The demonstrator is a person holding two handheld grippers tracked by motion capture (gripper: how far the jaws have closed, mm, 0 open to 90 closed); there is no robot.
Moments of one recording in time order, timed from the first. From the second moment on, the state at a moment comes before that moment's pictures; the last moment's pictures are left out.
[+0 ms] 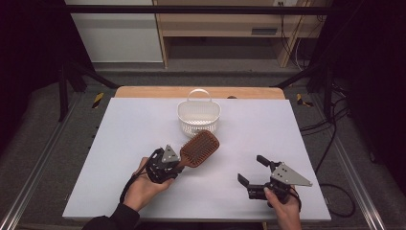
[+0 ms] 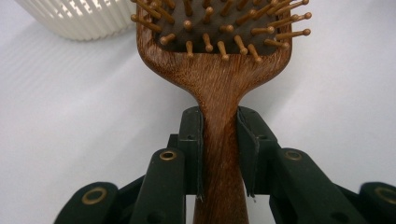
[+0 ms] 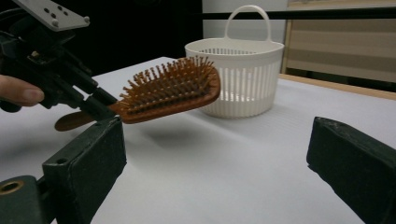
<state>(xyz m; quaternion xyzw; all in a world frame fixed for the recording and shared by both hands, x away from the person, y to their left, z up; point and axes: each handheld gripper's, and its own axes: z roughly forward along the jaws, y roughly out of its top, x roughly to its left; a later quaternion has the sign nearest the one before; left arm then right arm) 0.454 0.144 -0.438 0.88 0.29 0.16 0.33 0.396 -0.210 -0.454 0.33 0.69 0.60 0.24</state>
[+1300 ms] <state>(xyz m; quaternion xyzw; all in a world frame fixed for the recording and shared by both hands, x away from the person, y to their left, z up) 0.432 0.130 -0.423 0.85 0.27 0.20 0.41 0.426 -0.153 -0.444 0.33 0.70 0.62 0.12</state>
